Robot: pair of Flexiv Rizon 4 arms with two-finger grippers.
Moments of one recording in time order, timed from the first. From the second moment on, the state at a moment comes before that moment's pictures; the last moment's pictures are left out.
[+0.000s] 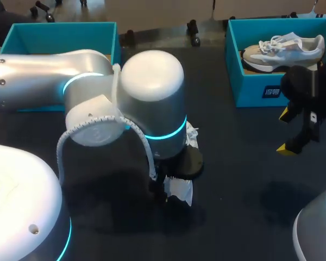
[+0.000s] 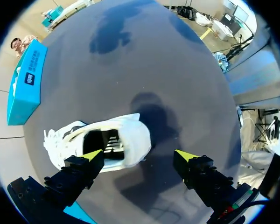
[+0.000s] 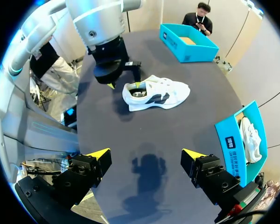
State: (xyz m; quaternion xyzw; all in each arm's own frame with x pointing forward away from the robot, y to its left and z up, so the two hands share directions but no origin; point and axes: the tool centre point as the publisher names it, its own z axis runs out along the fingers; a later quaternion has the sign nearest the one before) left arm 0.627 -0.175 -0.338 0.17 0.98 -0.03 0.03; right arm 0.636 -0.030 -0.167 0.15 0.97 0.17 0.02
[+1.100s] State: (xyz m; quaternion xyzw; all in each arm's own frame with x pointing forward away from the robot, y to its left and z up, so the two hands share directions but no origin) left arm 0.625 -0.192 -0.399 0.11 0.99 0.02 0.05; right arm 0.636 -0.030 -0.167 0.15 0.97 0.17 0.02
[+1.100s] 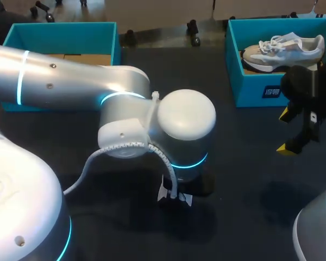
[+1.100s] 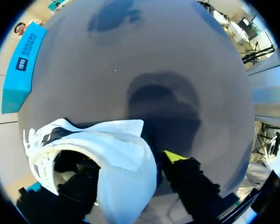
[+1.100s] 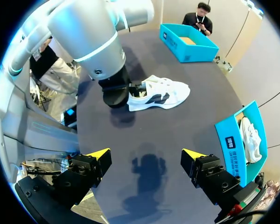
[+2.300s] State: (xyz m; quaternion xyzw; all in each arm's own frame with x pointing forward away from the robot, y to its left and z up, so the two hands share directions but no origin) left arm 0.639 -0.168 -0.334 0.13 0.99 0.03 0.02; right arm 0.636 -0.030 -0.167 0.15 0.97 0.17 0.02
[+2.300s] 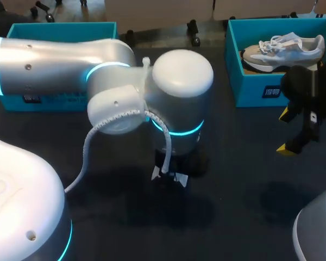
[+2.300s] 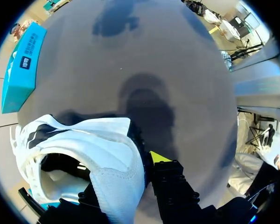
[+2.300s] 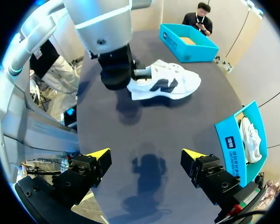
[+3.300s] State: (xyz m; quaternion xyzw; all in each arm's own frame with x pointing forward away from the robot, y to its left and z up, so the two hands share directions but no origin) left arm 0.690 -0.131 -0.221 0.10 0.99 0.03 0.03; right arm 0.636 -0.030 -0.167 0.15 0.97 0.17 0.02
